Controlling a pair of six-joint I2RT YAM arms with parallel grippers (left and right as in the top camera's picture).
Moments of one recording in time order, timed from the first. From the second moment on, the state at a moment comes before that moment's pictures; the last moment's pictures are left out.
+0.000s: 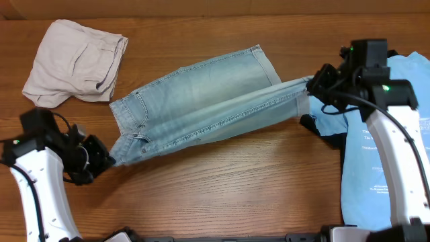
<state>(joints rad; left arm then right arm) 0.51 1.33 1.02 -1.25 0.34 -0.26 0.00 1.50 1.38 -0.88 -0.27 0.59</state>
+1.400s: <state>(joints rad) 0.44 1.48 0.90 -0.65 0.18 -0.29 0.05 1.86 1.40 -0.62 -0.21 0.46</state>
